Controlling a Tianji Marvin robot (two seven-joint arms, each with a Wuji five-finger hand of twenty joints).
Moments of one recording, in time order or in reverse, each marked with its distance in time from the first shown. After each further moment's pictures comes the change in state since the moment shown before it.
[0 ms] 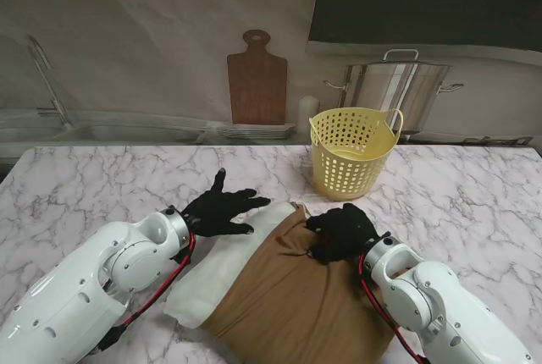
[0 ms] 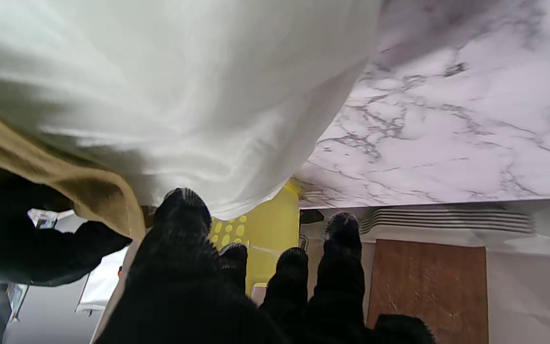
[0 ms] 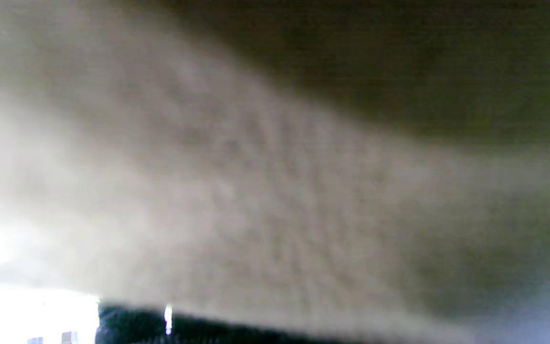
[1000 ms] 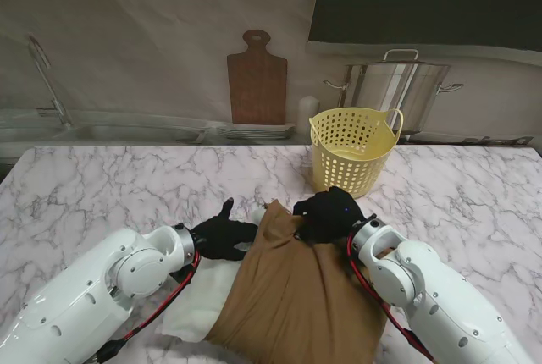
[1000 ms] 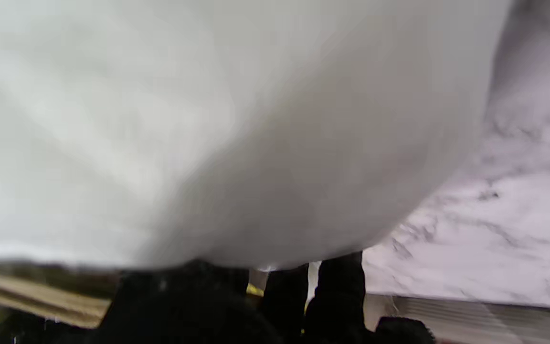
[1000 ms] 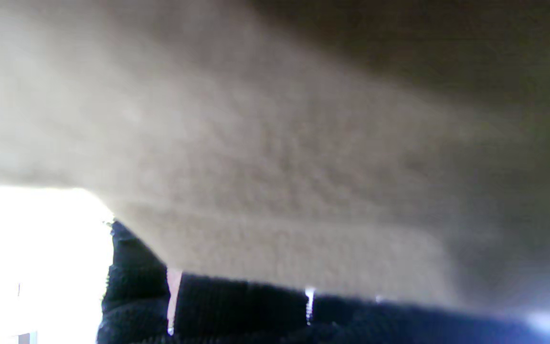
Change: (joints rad) left arm -0.030 0.016 0.084 0.067 -0.072 -0.034 -0.129; right arm 0.179 -0.020 -0.120 0.170 0.024 -0.044 -0.113; left_hand -0.061 0.021 0.014 0.010 0.145 0.022 -0.002 0.123 0.101 -0.002 -0.010 0.030 0.001 0.002 -0.022 0.004 -0.010 0.012 0.000 0.010; right_hand 0.000 0.051 -0.032 -0.057 0.027 -0.159 0.052 0.049 0.001 -0.051 0.001 0.013 0.000 -0.059 -0.012 0.000 0.037 -0.035 0.022 -0.023
